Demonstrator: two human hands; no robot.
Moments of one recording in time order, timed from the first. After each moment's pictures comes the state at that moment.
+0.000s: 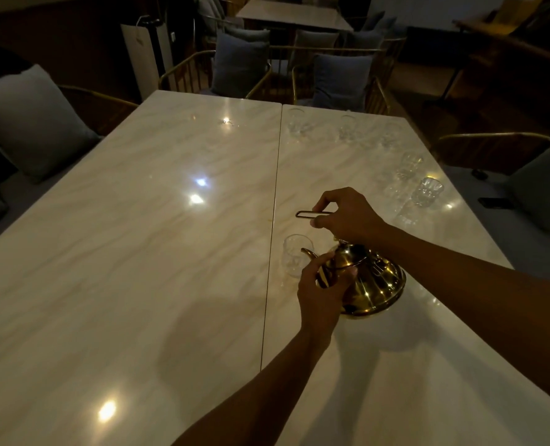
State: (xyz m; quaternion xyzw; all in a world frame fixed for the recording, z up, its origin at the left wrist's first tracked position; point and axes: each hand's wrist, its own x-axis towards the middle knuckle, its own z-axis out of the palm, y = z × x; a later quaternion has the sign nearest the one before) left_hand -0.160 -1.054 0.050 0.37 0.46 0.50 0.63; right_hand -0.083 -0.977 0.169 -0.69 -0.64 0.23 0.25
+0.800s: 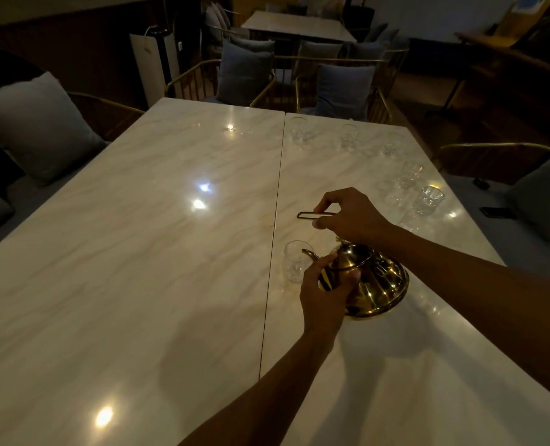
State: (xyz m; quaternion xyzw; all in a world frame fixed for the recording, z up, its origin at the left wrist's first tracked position) left_hand -0.157 -1.059 0.066 0.36 0.46 0.51 0.63; right_hand -0.081 -0.975 0.181 -0.69 -0.66 0.21 0.24
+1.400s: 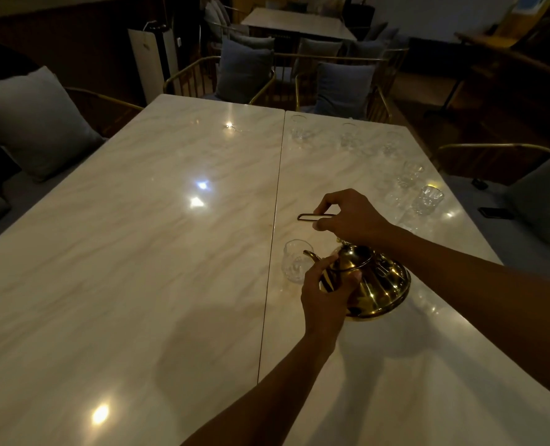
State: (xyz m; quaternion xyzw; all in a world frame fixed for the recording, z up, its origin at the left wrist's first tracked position) left_hand -0.156 -1.059 0.064 0.36 0.45 0.51 0.64; right_hand -0.080 -0.972 0.177 -0.69 -0.65 0.21 0.22
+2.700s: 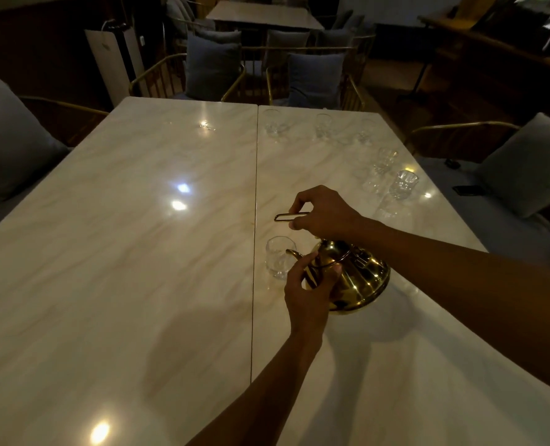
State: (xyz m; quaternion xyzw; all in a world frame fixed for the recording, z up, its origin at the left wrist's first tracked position) left_hand -0.153 -1.055 0.052 0.35 0.45 0.51 0.64; right_hand -0.084 -0.974 0.174 -0.68 -0.65 0.25 0.23
